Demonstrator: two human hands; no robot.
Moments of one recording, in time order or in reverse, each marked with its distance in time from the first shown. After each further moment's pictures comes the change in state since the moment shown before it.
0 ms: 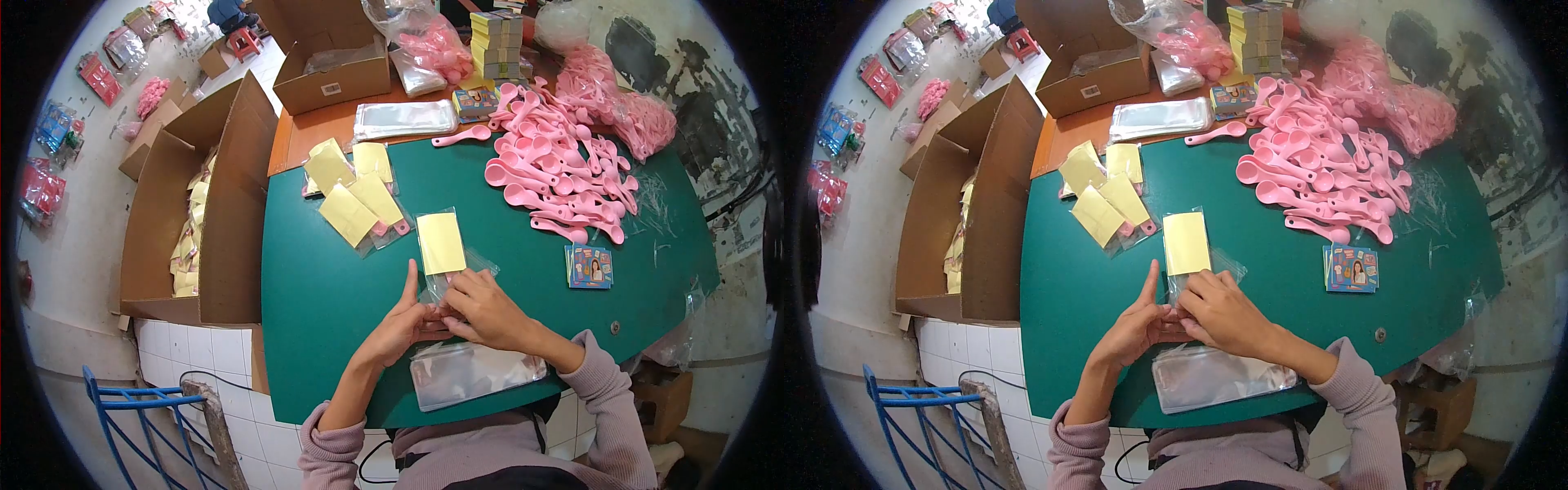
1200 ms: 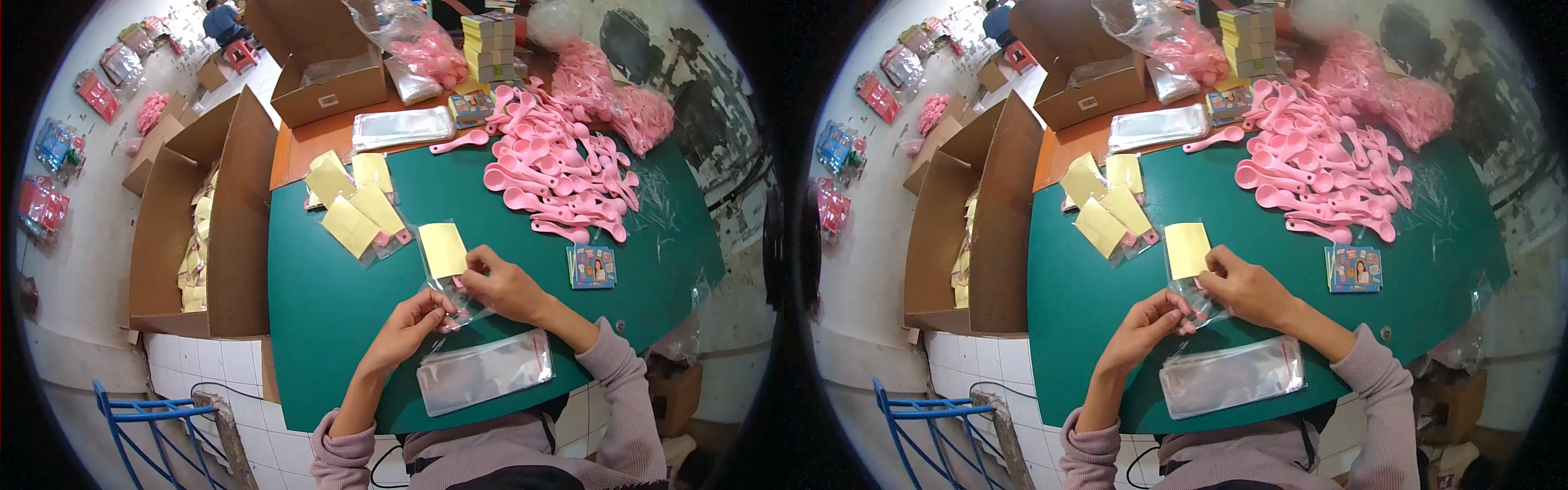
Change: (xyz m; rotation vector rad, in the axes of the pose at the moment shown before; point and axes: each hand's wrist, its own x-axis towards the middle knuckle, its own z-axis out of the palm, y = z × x) left_hand 0.007 0.002 -0.003 0.297 -0.111 0.202; right_hand 0.002 0.039 -0.009 -0.170 0.069 -0.016
